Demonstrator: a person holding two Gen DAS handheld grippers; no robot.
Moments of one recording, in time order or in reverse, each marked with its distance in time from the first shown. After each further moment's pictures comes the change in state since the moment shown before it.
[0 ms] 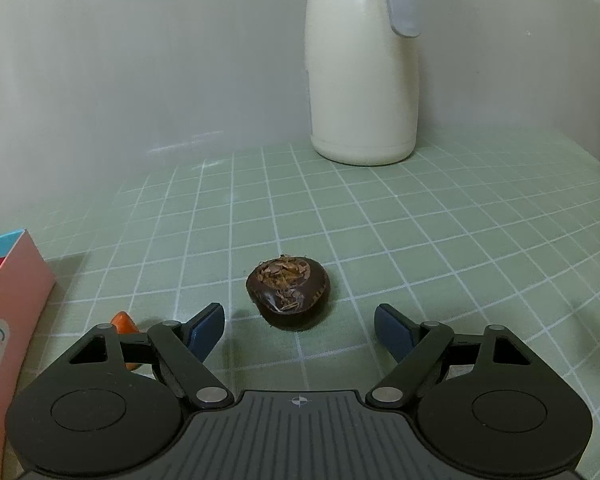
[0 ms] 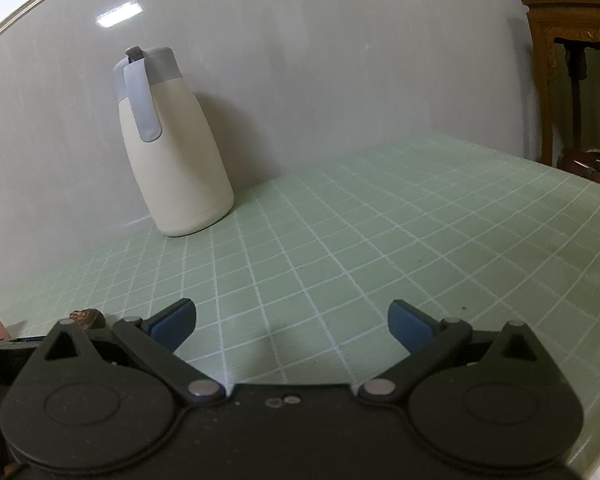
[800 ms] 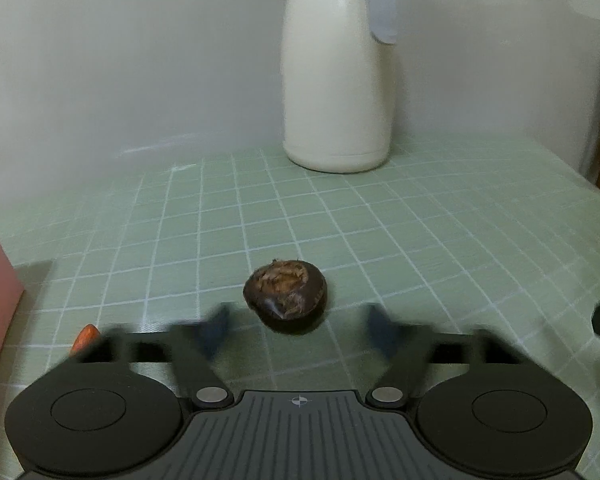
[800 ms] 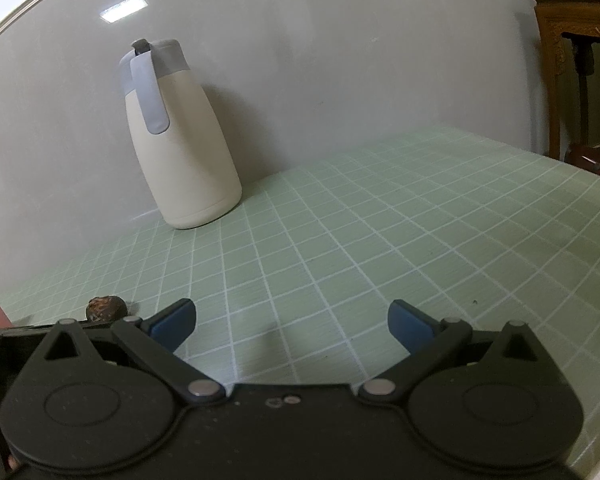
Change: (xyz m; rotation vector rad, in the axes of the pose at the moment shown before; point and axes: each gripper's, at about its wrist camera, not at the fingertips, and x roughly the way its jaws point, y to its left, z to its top) left arm 0.004 0.003 0.007 -0.023 -0.013 -0.091; right arm 0.001 0.001 0.001 0.000 0.025 0.024
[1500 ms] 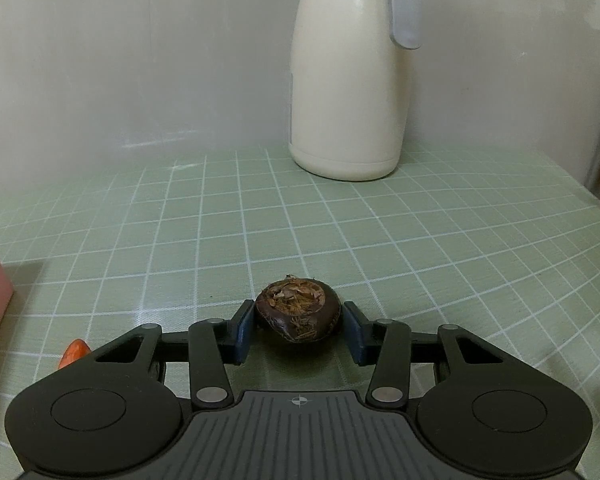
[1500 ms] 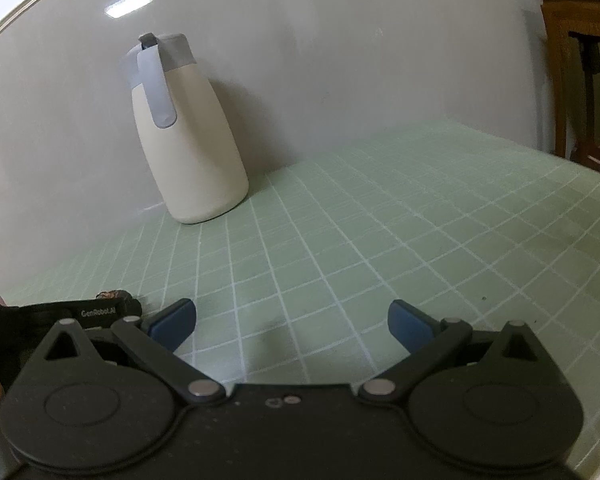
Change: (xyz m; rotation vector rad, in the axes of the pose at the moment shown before) left arm 0.015 0.001 0.008 -0.026 0.002 -0.010; right arm 0.002 0.005 -0.001 -0.016 0.002 0.005
